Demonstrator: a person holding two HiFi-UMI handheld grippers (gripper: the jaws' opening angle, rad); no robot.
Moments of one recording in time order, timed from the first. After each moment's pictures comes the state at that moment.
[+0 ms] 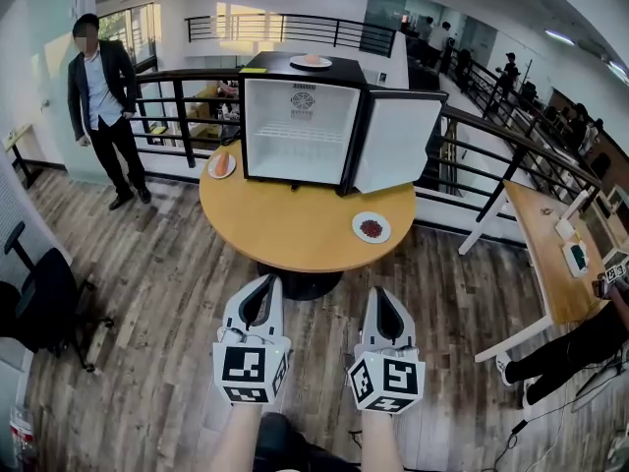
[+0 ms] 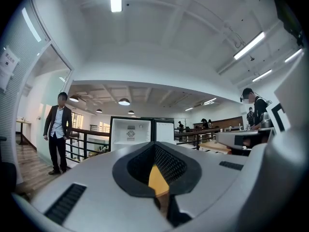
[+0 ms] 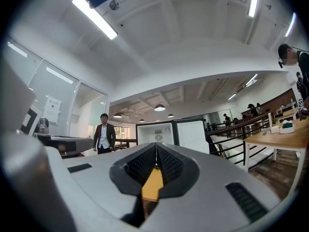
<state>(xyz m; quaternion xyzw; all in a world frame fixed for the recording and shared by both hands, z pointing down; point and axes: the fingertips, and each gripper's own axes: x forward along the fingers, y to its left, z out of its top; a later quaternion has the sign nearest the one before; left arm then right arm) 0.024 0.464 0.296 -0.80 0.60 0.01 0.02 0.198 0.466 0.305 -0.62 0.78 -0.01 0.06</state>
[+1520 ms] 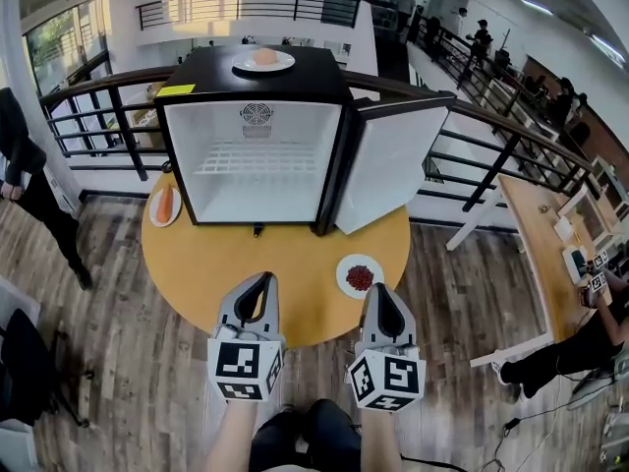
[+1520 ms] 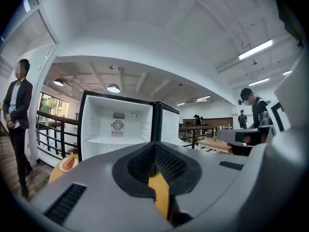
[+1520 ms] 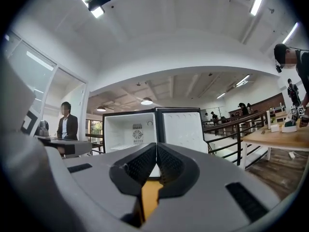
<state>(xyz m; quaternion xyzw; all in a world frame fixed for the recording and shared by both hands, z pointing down) 0.049 0.159 0.322 -0.84 0.54 -0.01 -0.03 0.227 0.188 0.320 -0.68 0.73 -0.03 0.04</state>
